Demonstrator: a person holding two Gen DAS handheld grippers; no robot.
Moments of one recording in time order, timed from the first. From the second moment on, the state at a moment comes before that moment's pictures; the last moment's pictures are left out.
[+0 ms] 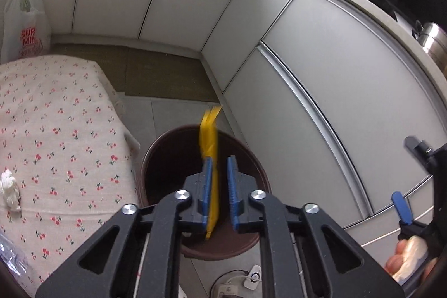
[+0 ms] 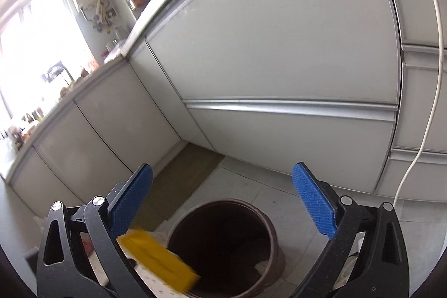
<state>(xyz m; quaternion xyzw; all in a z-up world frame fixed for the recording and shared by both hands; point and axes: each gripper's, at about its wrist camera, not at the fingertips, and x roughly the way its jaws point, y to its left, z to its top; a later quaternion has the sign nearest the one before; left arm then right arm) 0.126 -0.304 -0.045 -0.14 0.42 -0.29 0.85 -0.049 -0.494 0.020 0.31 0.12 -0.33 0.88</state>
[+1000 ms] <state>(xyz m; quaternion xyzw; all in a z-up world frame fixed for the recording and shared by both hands) 0.104 0.182 -0.126 -0.43 0.46 0.10 0.77 0.053 -0.303 0.009 0.13 0.24 -0.11 0.95</state>
